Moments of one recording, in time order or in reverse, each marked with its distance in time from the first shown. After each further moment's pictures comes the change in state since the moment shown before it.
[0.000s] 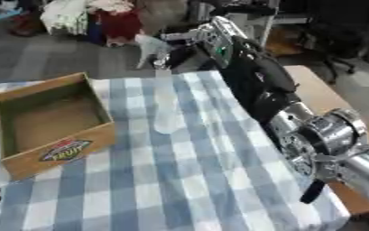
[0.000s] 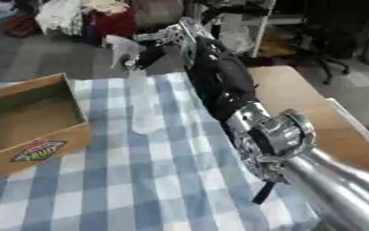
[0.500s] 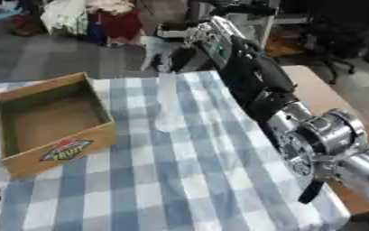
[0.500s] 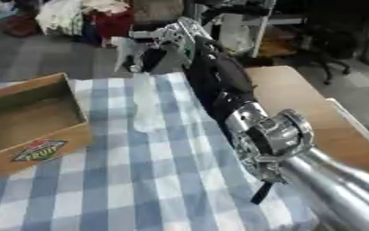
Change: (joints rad) left arm 0.000 0.000 0.000 0.000 0.000 0.000 0.000; right arm -0.005 0.007 -0.005 0.002 -0.063 -0.020 -0.020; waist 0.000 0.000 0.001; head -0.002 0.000
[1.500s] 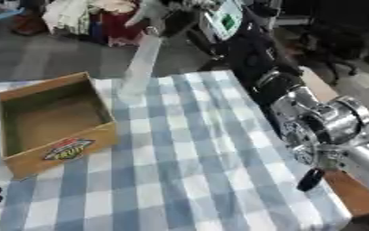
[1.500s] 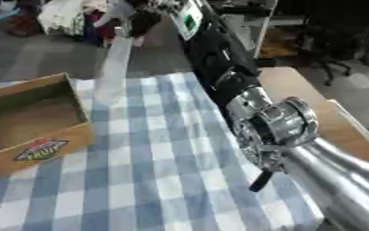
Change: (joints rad) left arm 0.001 0.000 0.000 0.000 0.000 0.001 0.000; right arm -0.077 -0.014 -0.008 -0.122 -0.334 -0.011 -0.011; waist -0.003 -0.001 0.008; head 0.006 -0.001
